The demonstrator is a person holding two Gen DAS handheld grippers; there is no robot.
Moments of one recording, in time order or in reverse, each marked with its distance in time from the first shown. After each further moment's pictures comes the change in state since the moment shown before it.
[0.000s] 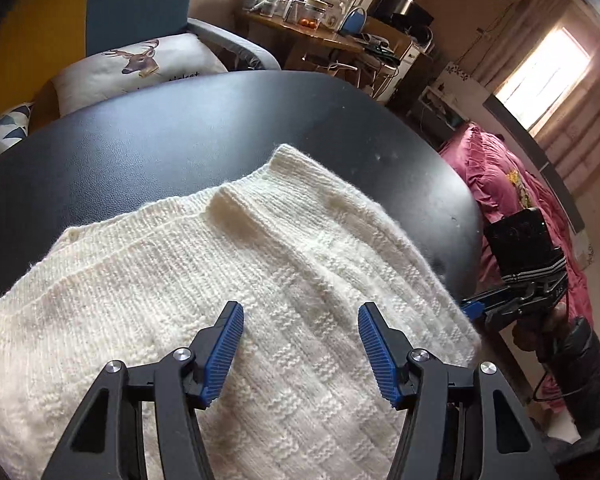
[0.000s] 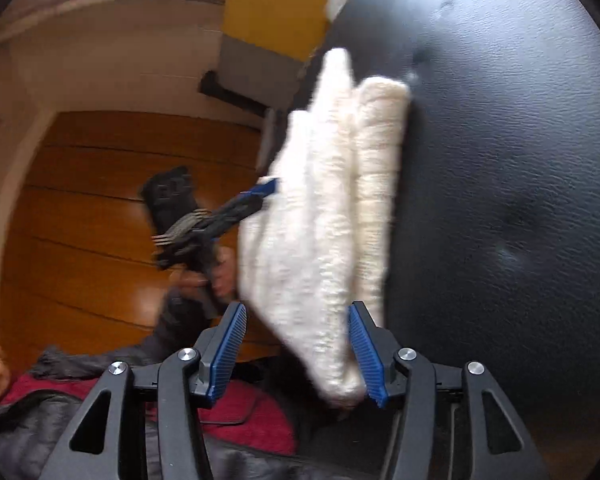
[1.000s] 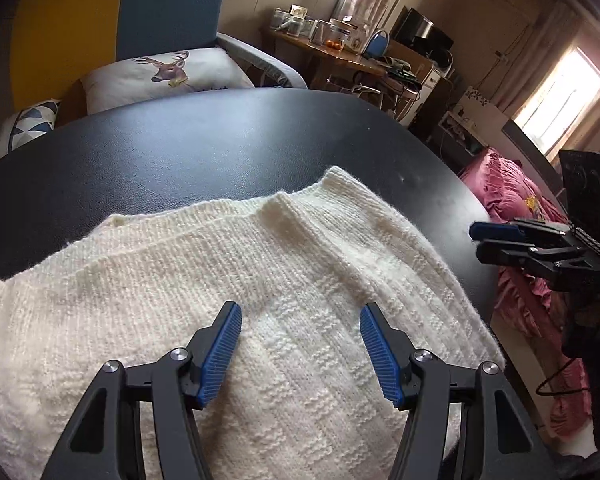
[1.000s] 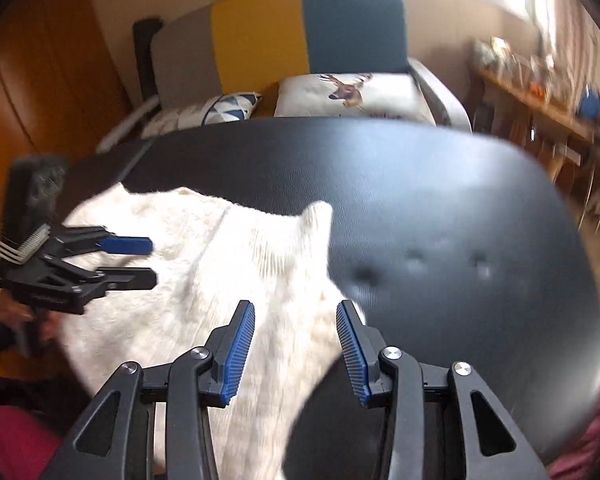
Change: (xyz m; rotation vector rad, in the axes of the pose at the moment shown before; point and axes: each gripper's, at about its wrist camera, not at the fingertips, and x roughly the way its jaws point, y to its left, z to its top) left arm -0.010 0.020 -0.018 -0.062 -0.101 0.059; right arm 0.069 0.121 0.085 -0.571 -0.121 -1.092
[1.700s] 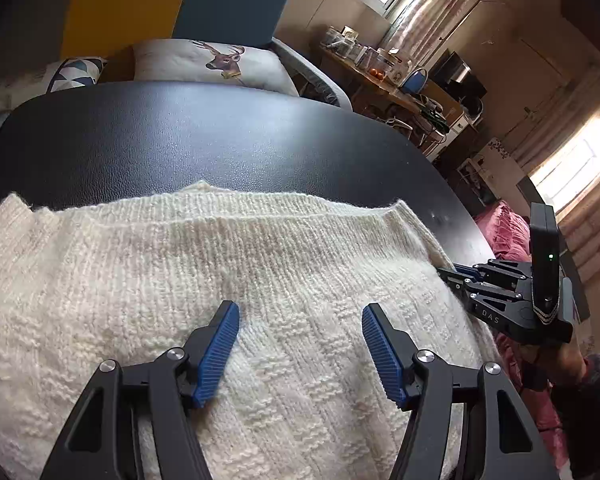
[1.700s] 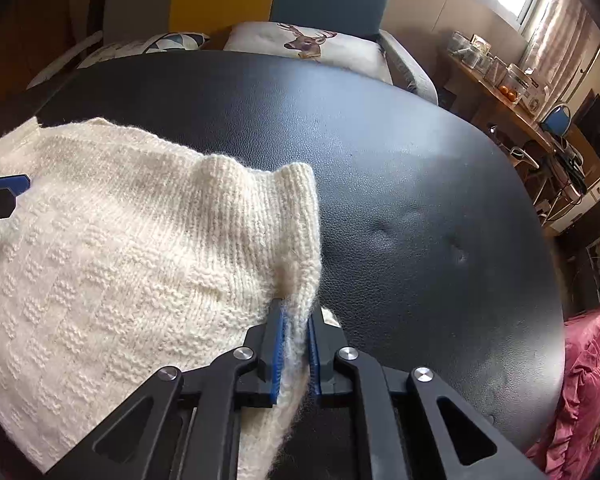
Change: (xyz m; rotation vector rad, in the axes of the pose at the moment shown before) left arm -0.009 0.051 -0.015 -0.197 -0.078 -0.021; right arm 0.060 -0.031 -0.016 0.055 0.141 -0.215
